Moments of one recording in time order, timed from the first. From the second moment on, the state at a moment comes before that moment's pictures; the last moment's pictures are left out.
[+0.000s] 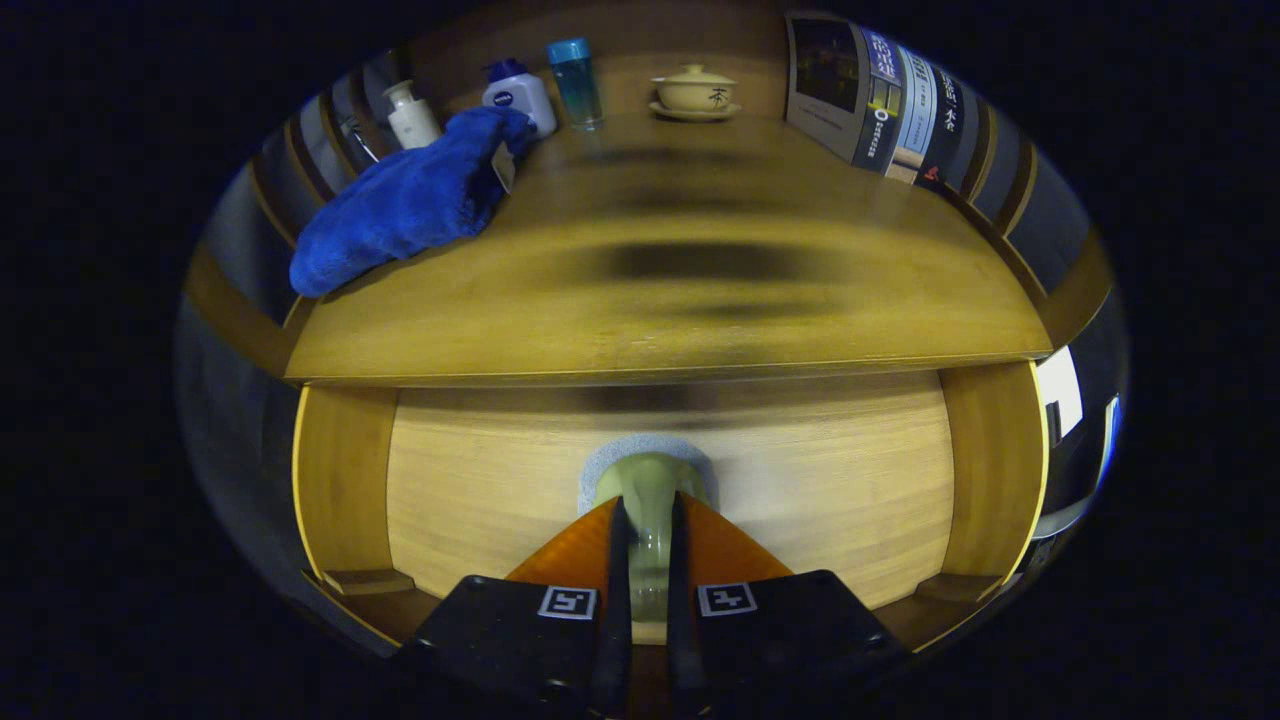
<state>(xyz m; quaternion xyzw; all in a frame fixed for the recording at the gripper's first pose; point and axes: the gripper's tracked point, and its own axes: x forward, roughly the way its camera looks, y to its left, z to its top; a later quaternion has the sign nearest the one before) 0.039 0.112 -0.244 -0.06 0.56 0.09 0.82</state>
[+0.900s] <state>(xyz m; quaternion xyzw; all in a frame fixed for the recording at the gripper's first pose) 0.049 0.095 -0.092 -0.07 0.48 0.09 0.87</state>
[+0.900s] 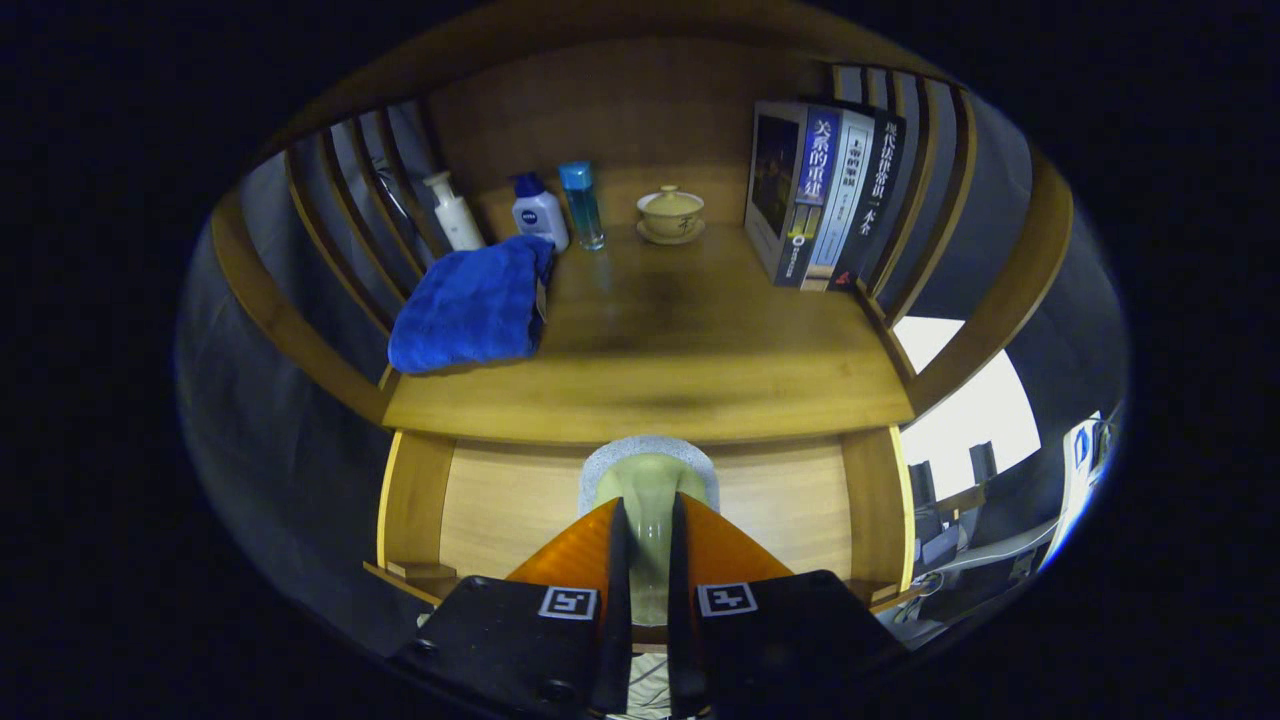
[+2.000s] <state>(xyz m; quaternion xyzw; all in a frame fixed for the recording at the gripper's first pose) 0.193 0.138 -0.131 -0.08 0.50 0.07 0.86</state>
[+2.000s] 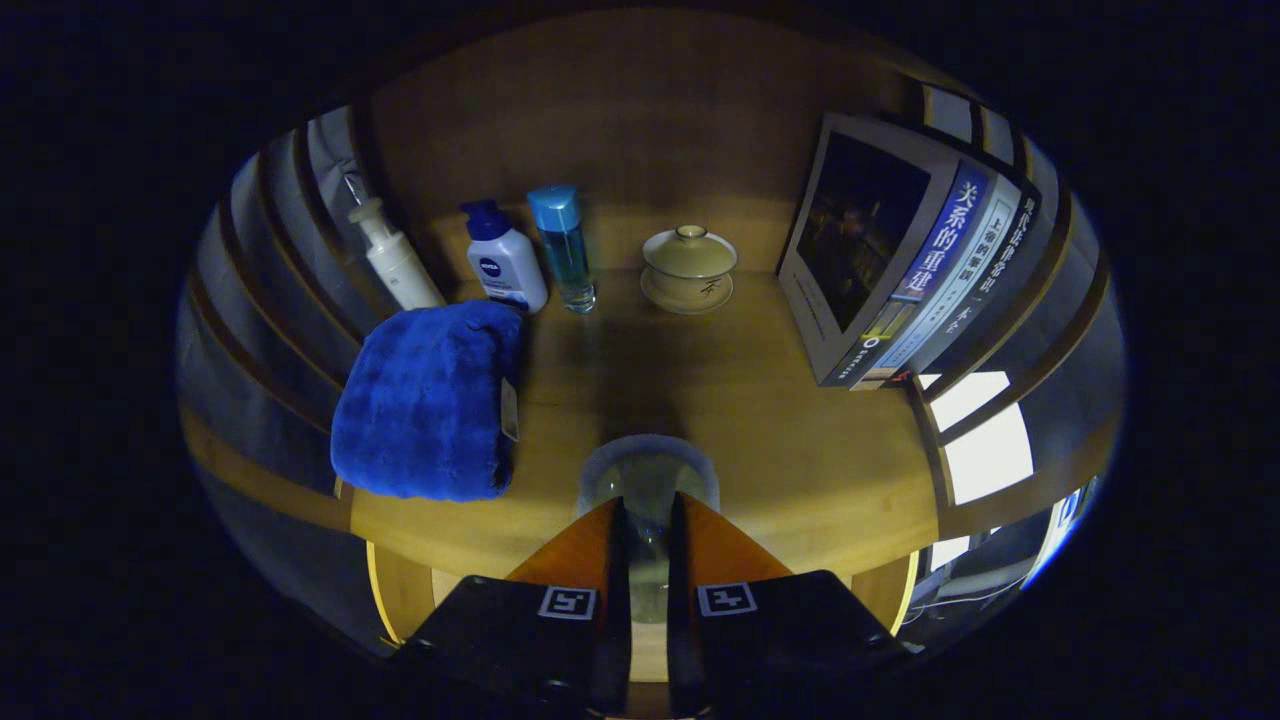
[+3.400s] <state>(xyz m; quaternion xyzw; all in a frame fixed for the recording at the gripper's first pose) 0.177 0.107 -0.085 -0.03 0.35 0.04 0.94</state>
